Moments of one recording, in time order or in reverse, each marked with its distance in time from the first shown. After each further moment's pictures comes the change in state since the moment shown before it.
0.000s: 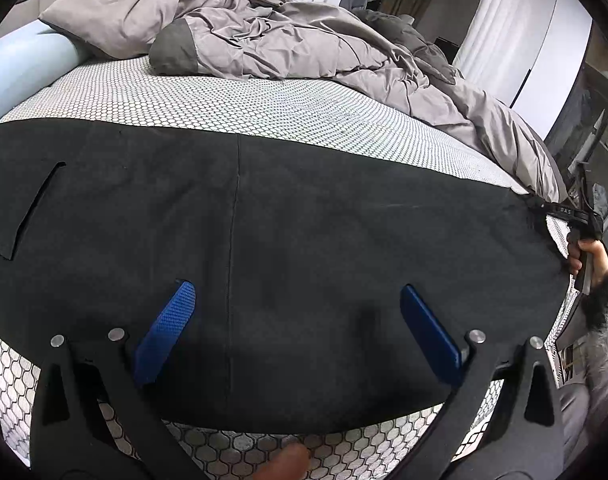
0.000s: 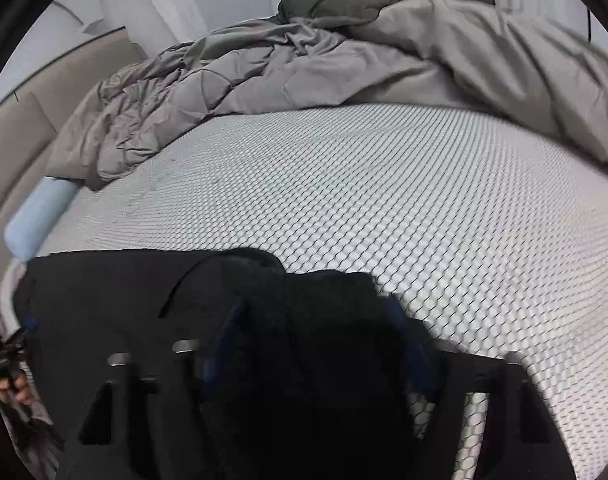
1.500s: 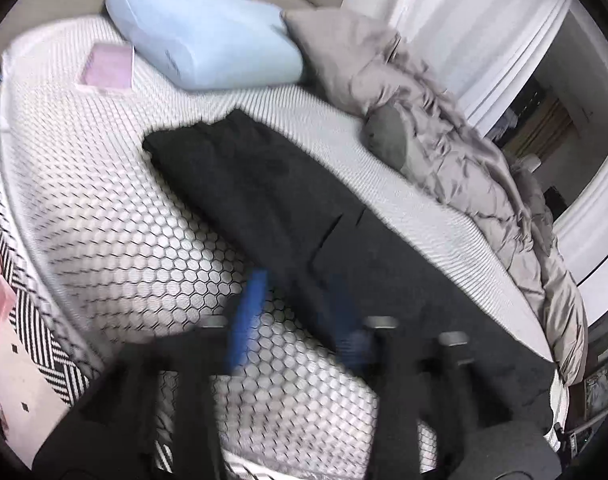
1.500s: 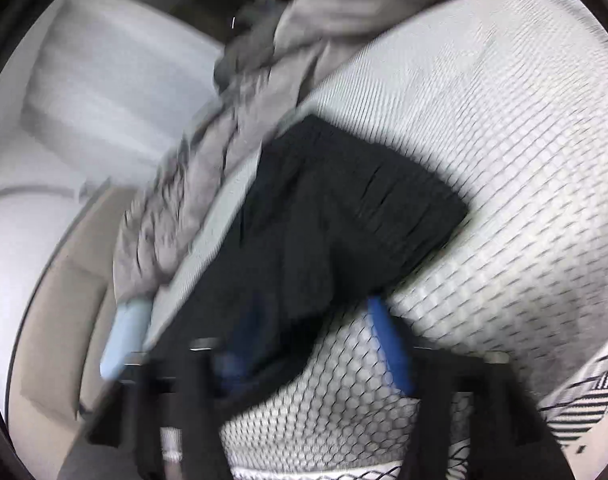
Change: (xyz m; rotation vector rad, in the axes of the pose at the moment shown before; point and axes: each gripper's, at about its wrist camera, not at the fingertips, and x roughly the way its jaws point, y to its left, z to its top) left arm -0.125 0.183 0.008 -0.534 -0.268 0.260; right arm -0.094 0.010 -0.186 0.660 -0.233 0.248
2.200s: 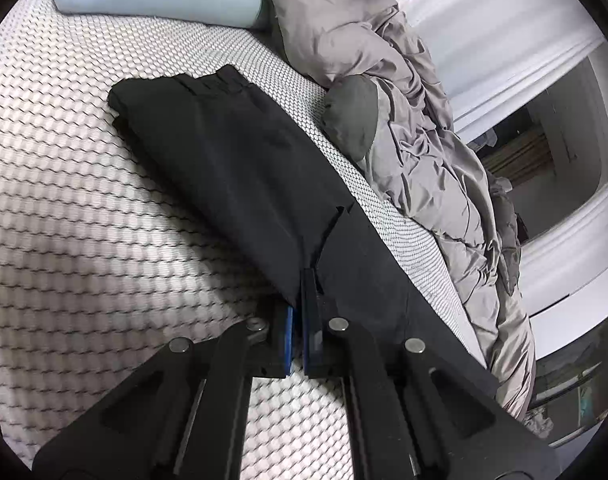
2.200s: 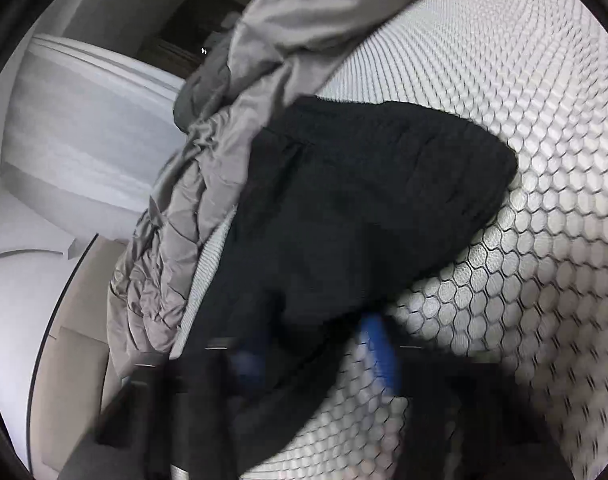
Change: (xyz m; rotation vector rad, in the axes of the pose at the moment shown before) left arm 0.190 -0.092 0.027 -0.167 0.144 -0.157; right arm 0.132 -0.027 0.100 0.139 0.000 -0.005
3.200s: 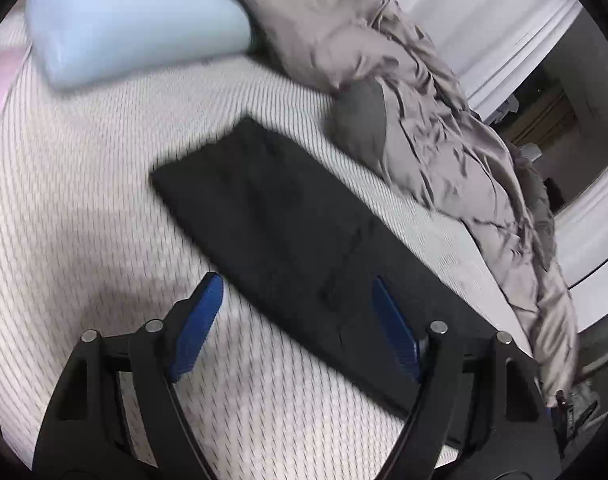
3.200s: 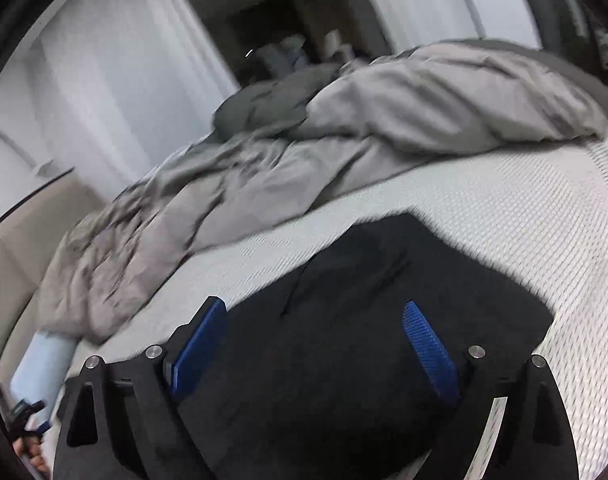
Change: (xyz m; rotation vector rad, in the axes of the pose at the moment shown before) left arm -0.020 -0.030 0.035 0.112 0.033 0.153; right arm -0.023 0.138 0.014 -0.448 -0.175 -0.192
